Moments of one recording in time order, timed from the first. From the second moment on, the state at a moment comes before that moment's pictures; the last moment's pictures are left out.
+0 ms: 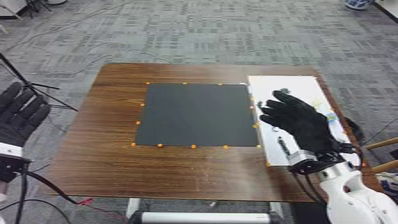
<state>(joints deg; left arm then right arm) 143.6 -50.3 -121.0 -128.9 6.9 12.8 20.3 -116.8 -66.1 95.7 -117.5 -46.5 -10.8 -4.2</state>
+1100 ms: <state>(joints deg) 142.9 -49.7 -122.2 -128.6 9.2 13.2 20.5 -117.5 -42.7 75.9 -126.0 -136.2 9.7 37.5</state>
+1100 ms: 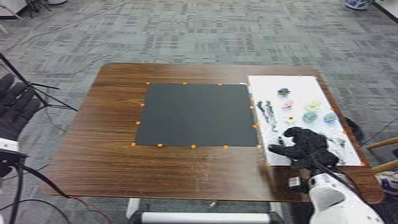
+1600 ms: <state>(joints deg) 144.2 -50.0 -122.5 -128.9 8.5 13.4 21.3 -118.1 -40.3 76.1 -128.6 -147.1 6.8 39.2</state>
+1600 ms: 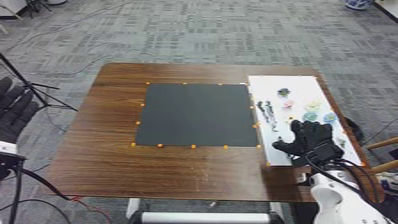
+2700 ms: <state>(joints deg) 144.0 -50.5 -121.7 -129.3 8.1 13.8 21.6 -111.1 -41.4 68.0 -126.3 -145.1 -8.1 45.4</state>
